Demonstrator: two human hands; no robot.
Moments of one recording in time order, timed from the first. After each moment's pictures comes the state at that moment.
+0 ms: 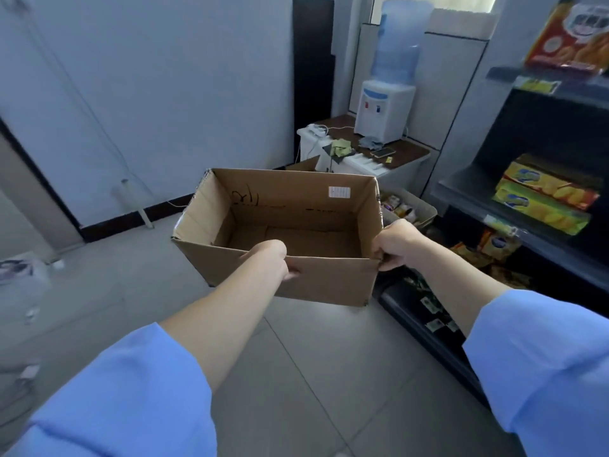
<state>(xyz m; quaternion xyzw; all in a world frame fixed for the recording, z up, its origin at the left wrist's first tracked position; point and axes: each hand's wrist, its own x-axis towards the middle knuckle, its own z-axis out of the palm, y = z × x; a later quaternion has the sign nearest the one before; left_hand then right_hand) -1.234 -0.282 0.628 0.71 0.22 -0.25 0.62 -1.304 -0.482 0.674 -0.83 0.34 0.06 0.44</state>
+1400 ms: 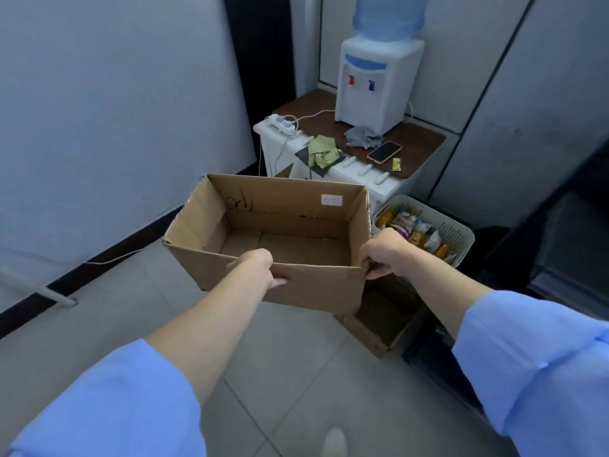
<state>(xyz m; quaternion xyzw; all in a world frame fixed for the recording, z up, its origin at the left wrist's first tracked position) -0.662 -0.487 0.510 0.66 0.37 -0.27 0.60 -0.779 -0.676 0.572 -0.76 0.40 0.14 0.49</state>
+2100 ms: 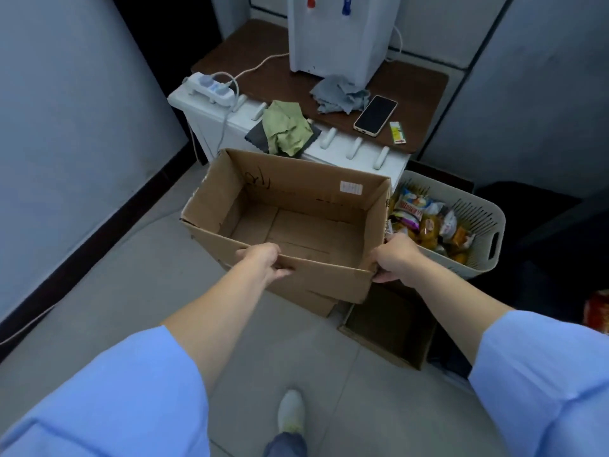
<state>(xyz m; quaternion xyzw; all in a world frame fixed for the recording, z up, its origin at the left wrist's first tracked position) -0.406 -0.653 0.360 0.67 0.29 -0.39 0.56 -0.563 -0.801 0.412 -0.62 0.59 0.11 0.50</state>
